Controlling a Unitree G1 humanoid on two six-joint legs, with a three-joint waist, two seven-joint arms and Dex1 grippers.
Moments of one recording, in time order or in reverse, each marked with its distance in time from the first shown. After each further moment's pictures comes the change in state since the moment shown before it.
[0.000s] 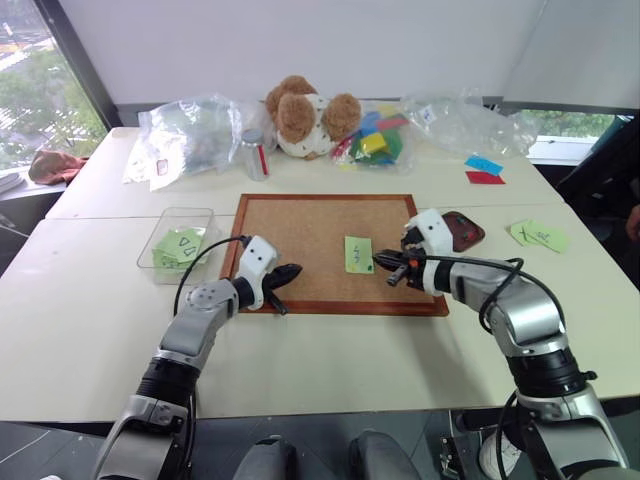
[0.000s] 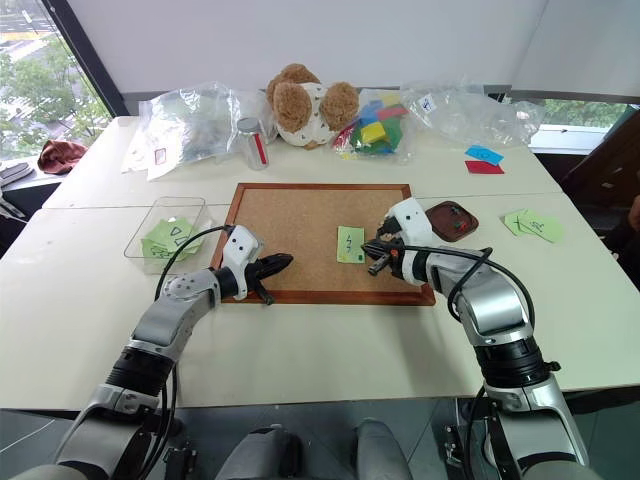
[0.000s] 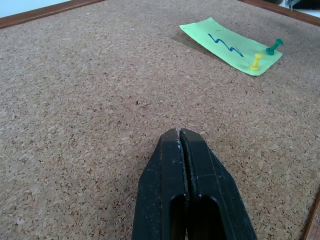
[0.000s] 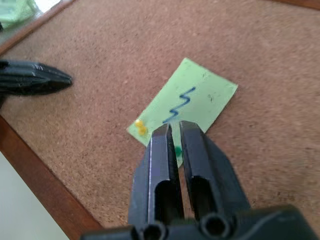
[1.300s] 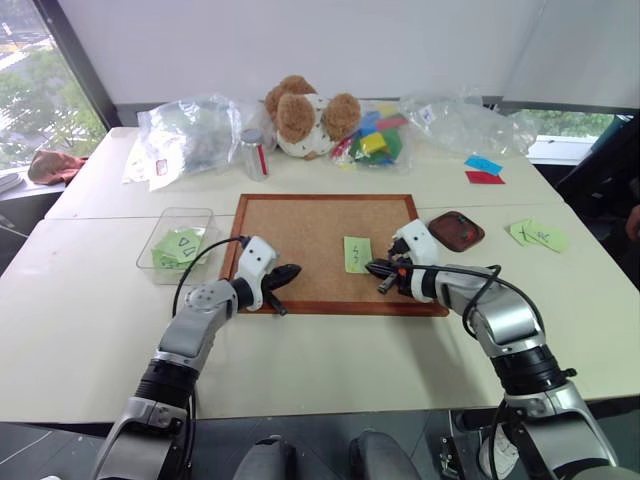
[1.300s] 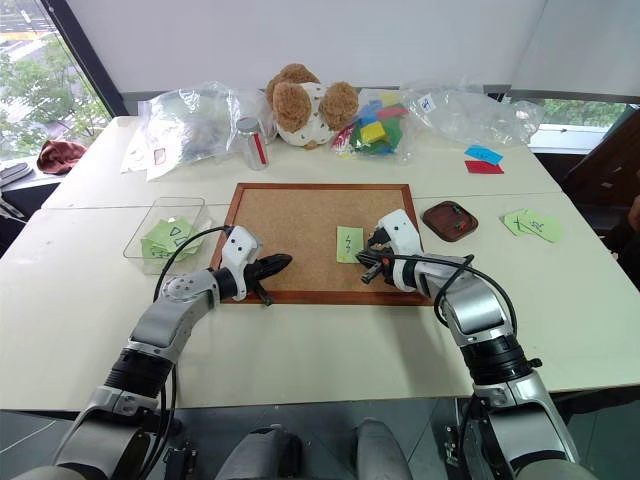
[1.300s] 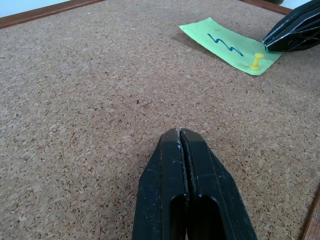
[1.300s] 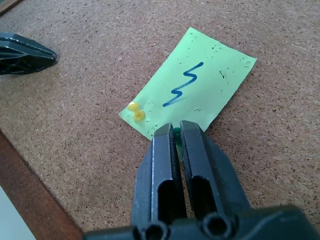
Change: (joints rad) left arm 0.010 0.002 0.000 -0.016 0.000 0.007 0.002; right arm -0.010 0.016 0.042 0.122 -0.033 -0.086 0.013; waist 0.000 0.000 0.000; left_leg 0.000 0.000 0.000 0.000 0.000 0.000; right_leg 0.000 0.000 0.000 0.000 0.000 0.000
